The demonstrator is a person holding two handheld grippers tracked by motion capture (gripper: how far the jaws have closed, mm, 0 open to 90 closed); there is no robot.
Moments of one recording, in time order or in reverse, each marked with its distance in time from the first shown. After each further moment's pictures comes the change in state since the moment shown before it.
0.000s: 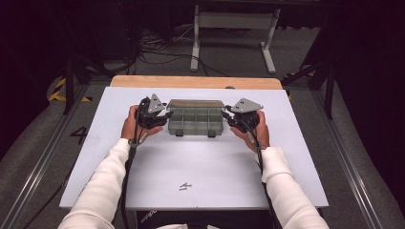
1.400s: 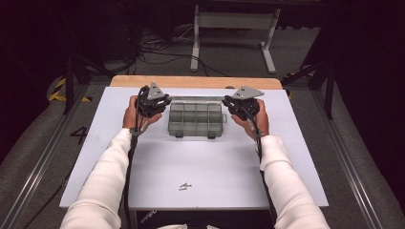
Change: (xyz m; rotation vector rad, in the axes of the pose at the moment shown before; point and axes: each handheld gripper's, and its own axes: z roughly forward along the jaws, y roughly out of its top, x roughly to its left) left arm 0.024 0.022 0.004 -0.025 0.008 -0.045; right arm -0.026 0.022 0.013 -0.015 0.003 0.022
